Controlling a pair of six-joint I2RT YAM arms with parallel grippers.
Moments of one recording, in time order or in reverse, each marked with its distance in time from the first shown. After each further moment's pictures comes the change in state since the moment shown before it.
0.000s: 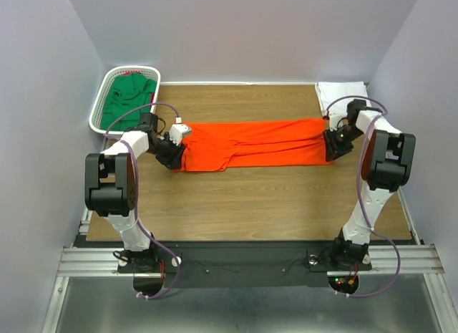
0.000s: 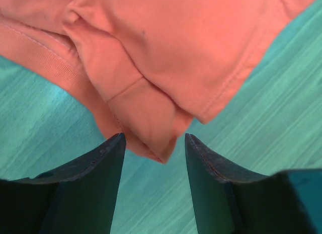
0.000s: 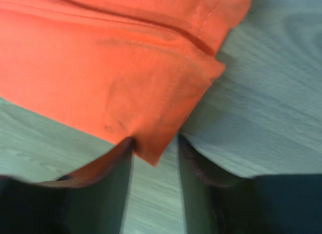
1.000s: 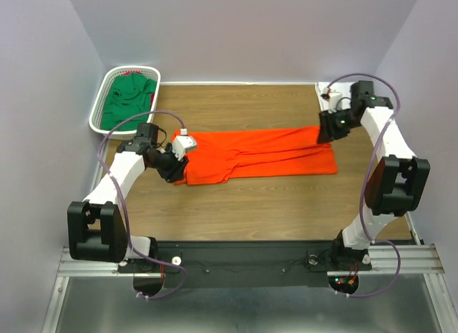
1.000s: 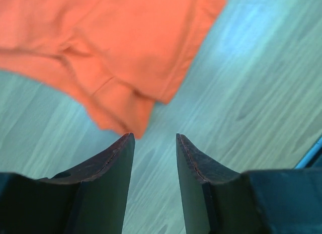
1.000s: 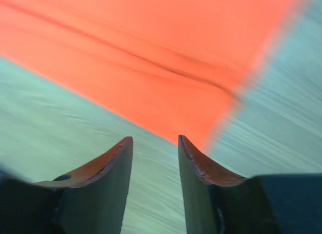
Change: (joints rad) left arm -0.052 -0.393 -0.157 -0.154 0.027 0.076; right arm 0.042 -0.278 0.038 -0.088 -0.108 0.043
